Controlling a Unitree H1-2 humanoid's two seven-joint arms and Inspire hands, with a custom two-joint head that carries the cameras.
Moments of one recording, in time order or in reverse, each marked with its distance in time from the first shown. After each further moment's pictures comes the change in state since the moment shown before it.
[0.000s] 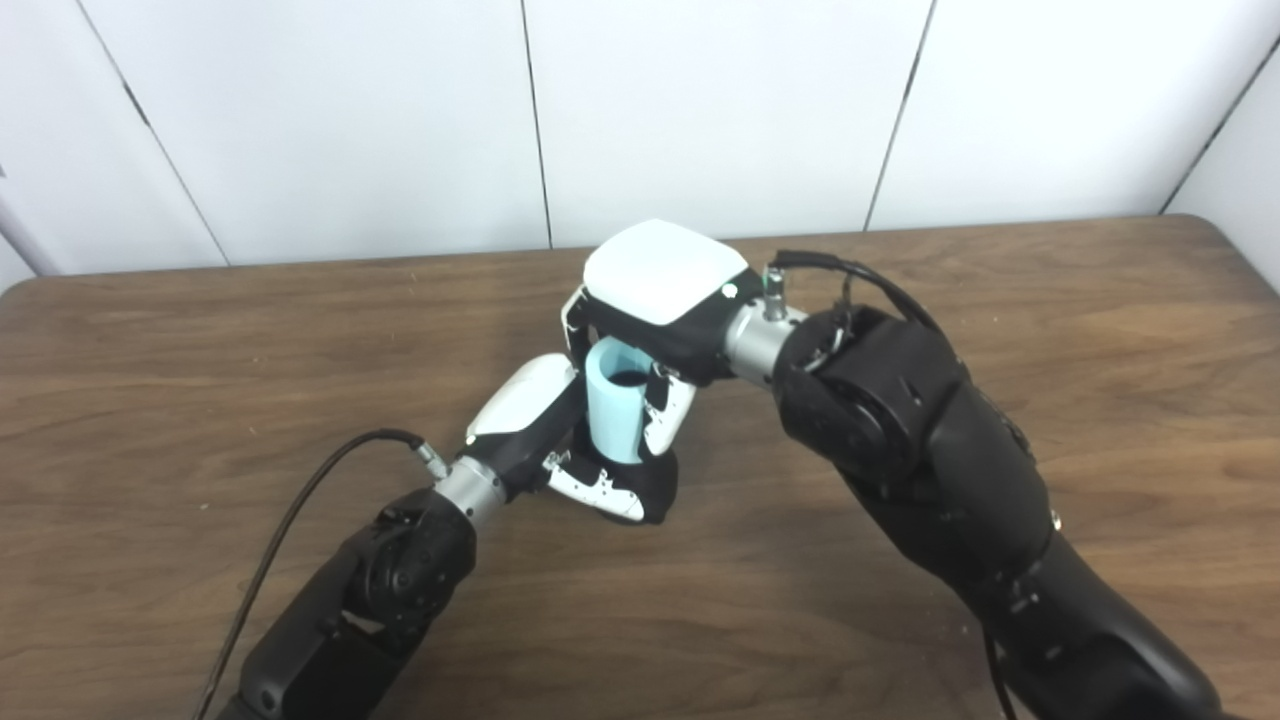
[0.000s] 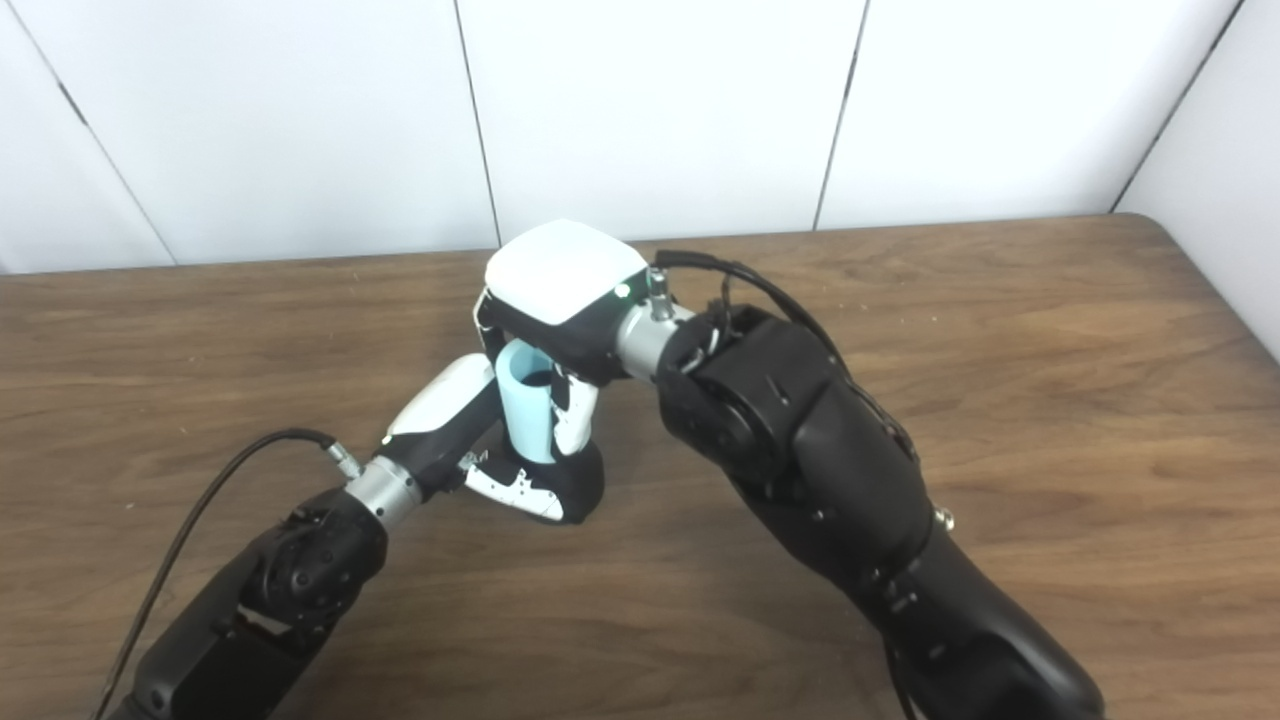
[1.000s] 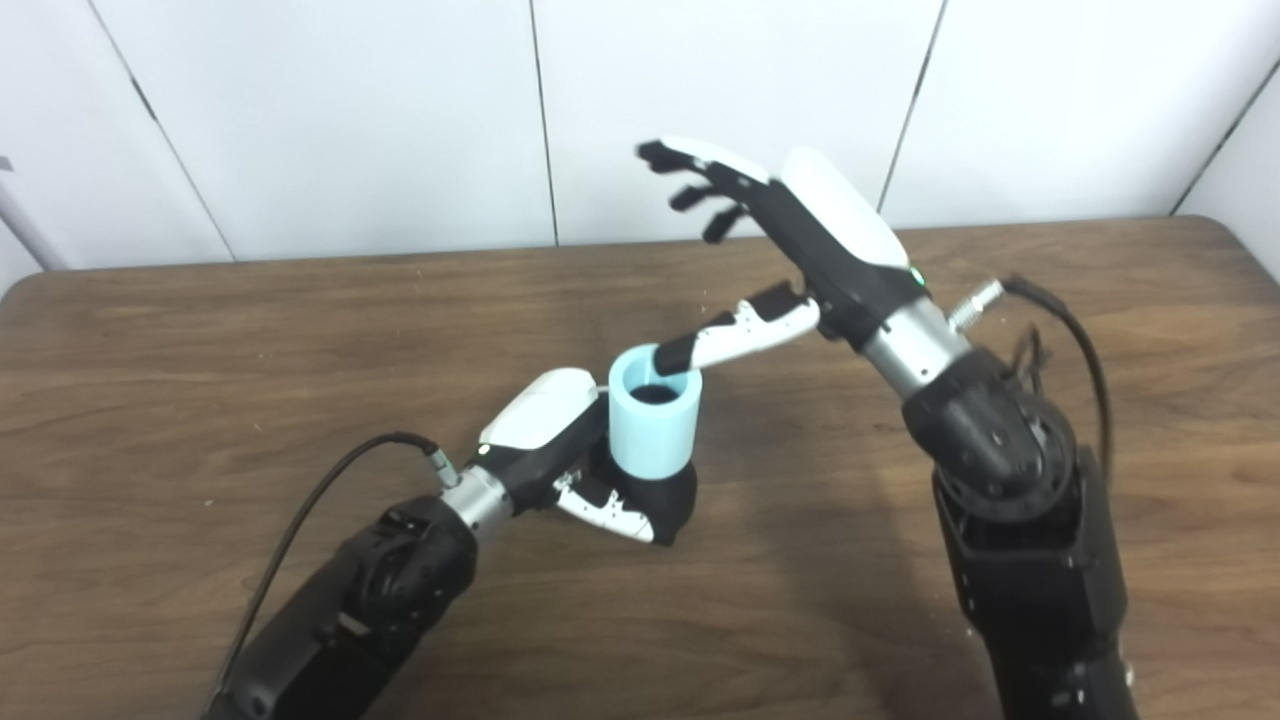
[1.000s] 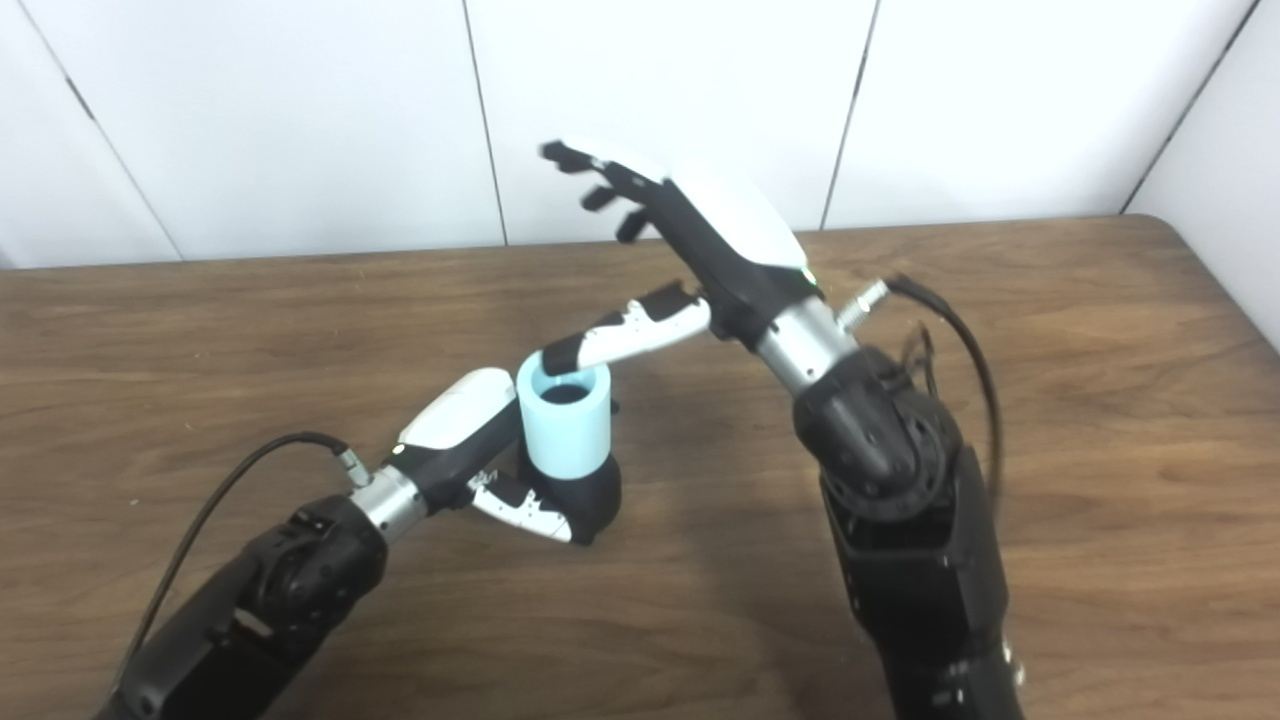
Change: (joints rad) left arm -0.008 0.061 -0.054 -0.031 0.059 -0.101 -0.041; right arm 0.261 0.094 -0.396 -0.027 0.537 0.020 -0.478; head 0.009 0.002
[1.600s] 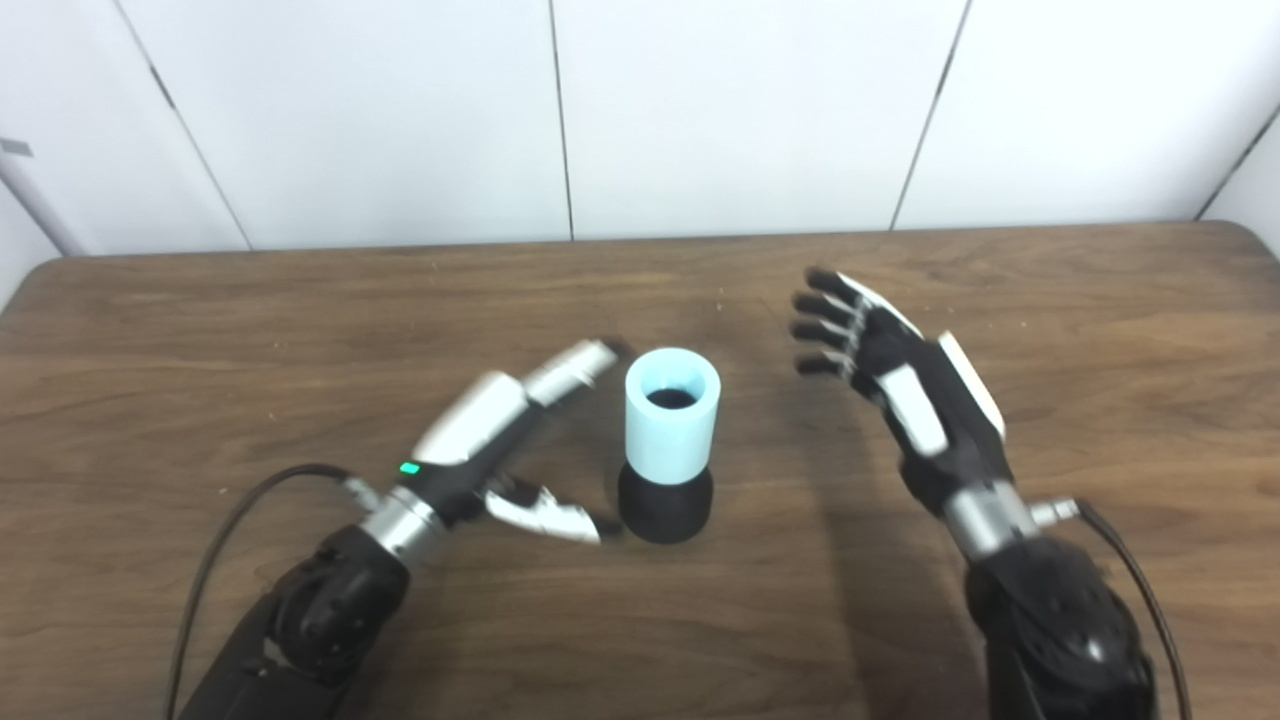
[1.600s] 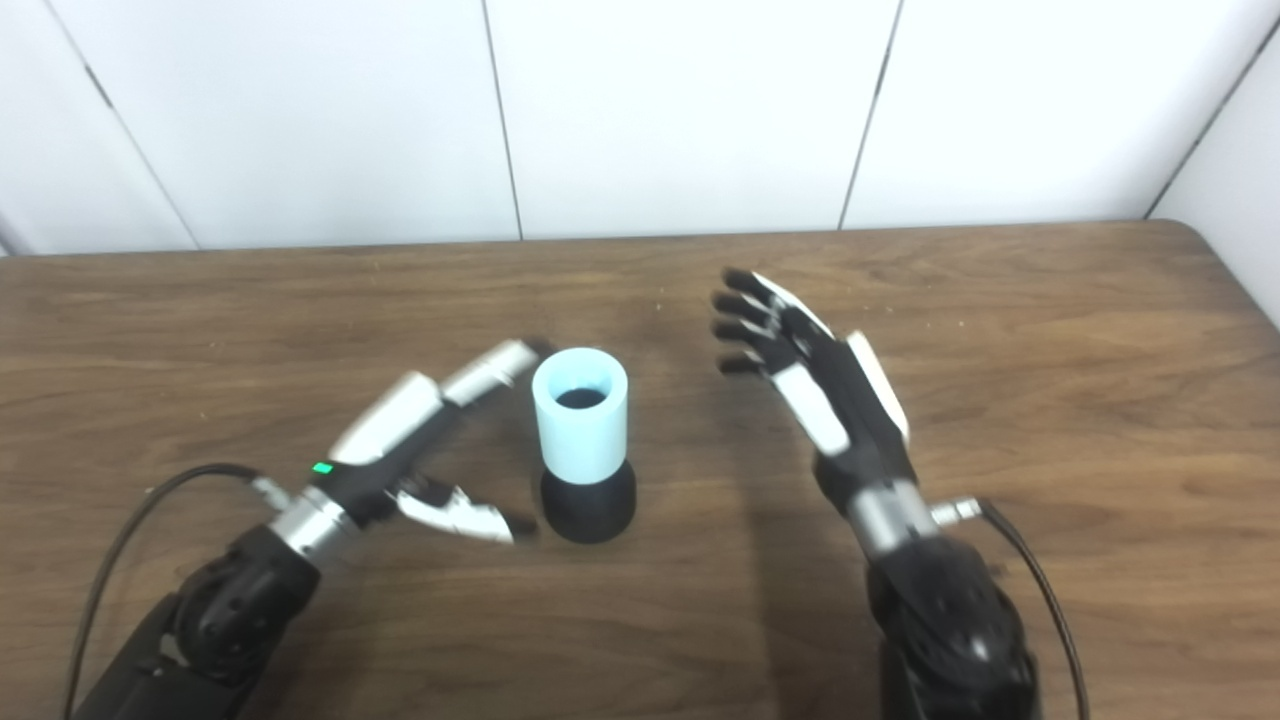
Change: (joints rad) left arm 0.170 -0.066 0.382 0.004 -0.219 -0.292 0.092; right arm 0.346 0.123 -0.171 -0.009 0.463 0.165 -0.200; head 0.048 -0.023
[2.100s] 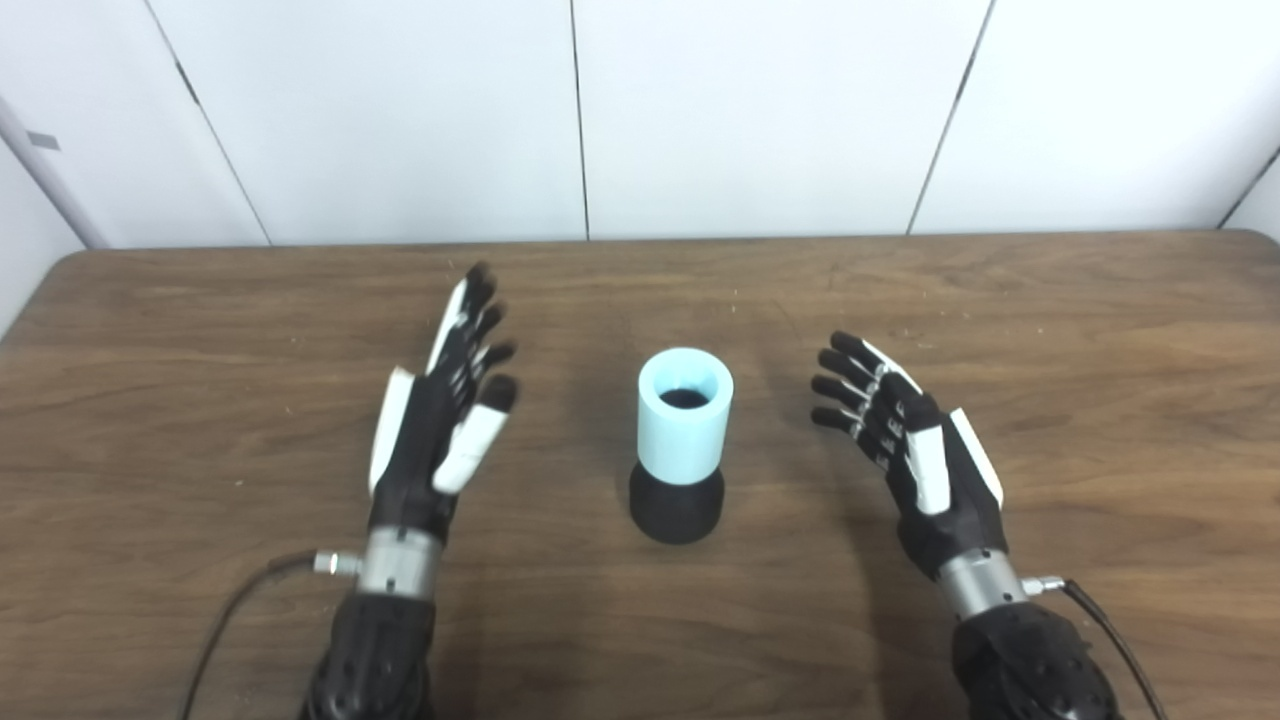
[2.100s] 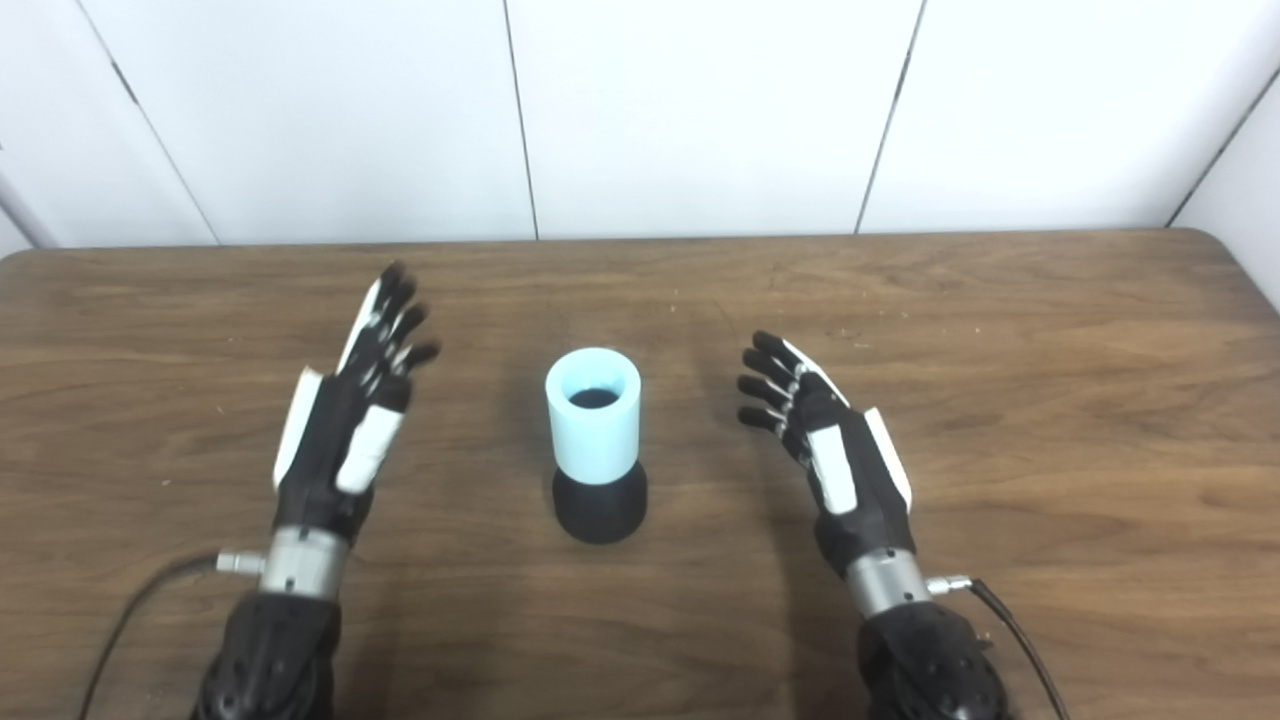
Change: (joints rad) left arm 0.240 -0.338 0.191 -0.305 -0.140 0.380 0.130; right arm 0.046 -0.018 0.065 0.176 0.083 -0.179 -0.074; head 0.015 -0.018
